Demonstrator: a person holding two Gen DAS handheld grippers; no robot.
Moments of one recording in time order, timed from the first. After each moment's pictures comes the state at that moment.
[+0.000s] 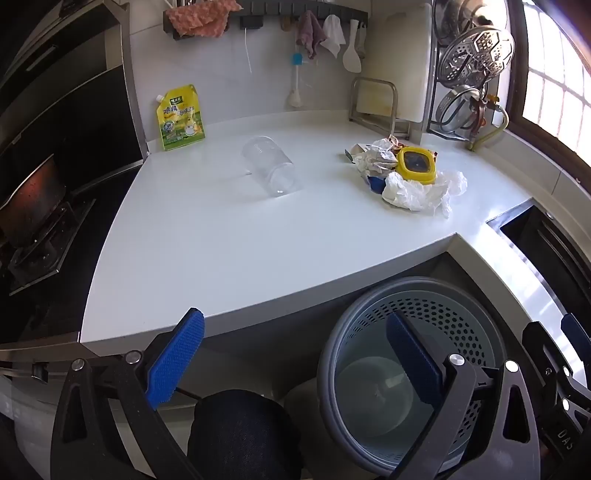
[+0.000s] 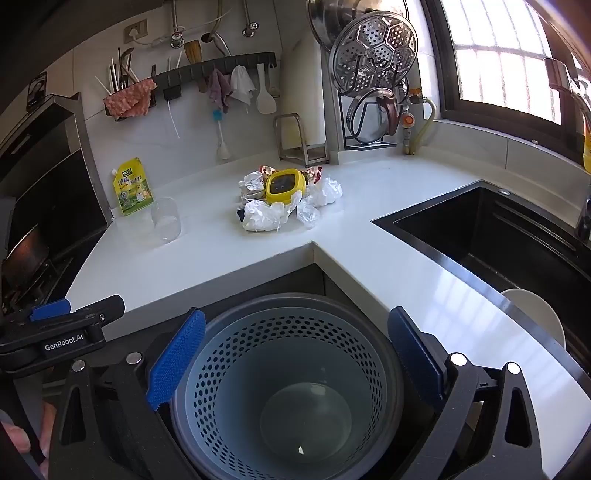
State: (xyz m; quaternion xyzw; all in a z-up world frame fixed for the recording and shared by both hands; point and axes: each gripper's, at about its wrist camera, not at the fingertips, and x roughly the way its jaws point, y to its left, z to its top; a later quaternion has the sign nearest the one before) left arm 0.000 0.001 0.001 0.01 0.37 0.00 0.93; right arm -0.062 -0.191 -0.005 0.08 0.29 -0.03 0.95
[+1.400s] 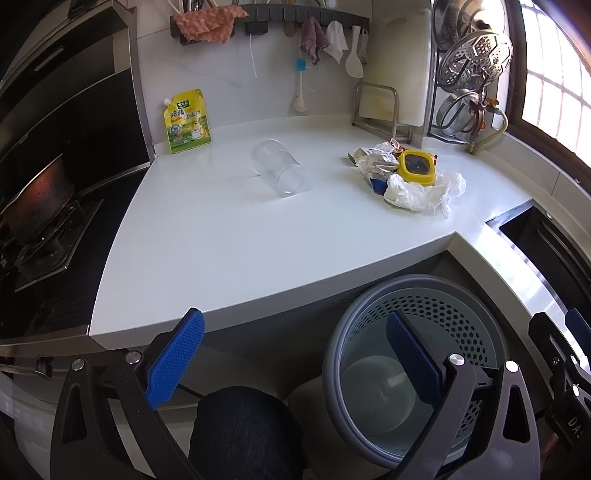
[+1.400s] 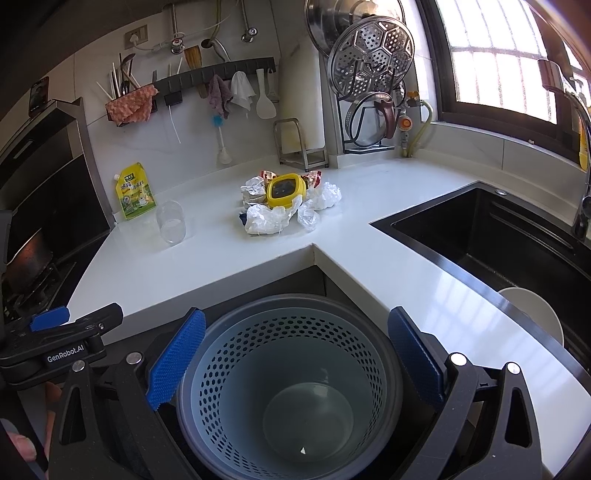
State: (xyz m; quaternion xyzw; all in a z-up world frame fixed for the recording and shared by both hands) left arm -0.007 0.006 0.007 0.01 0.37 0.00 0.93; right arm -0.071 -0.190 0.004 0.09 0.28 -0.02 0.95
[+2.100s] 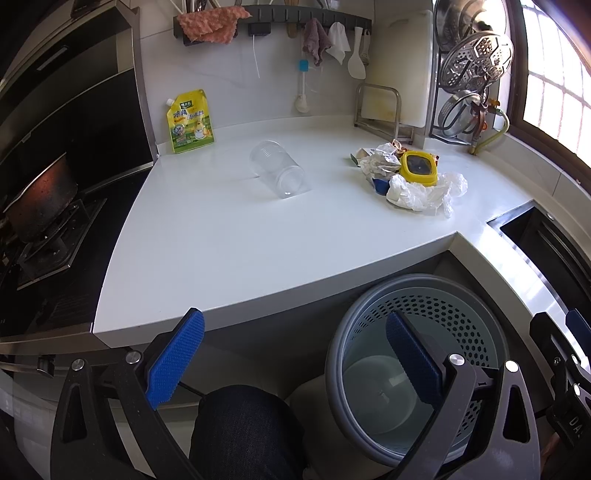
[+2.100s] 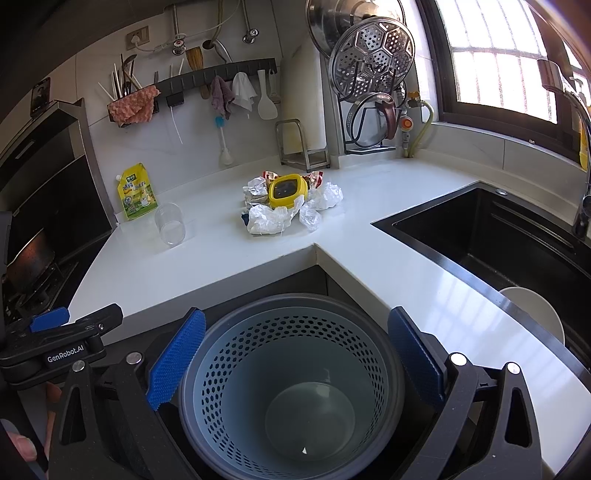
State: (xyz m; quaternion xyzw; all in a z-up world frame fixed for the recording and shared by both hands) left arm -0.013 0.008 0.004 0.01 0.36 0.00 0.93; right arm -0.073 -0.189 0.002 0.09 0.28 -0.02 0.96
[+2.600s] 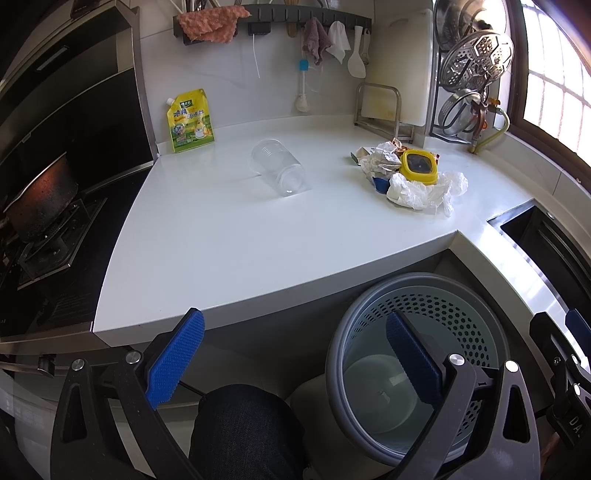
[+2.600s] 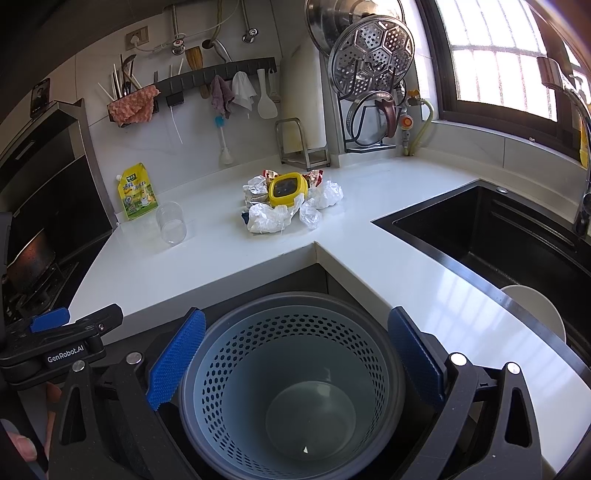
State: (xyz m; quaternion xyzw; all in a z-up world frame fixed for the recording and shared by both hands) left arm -0.014 0.008 0.003 0.01 0.36 0.00 0.93; right arm -0.073 -0.189 0.001 0.09 0.28 -0.02 0.96
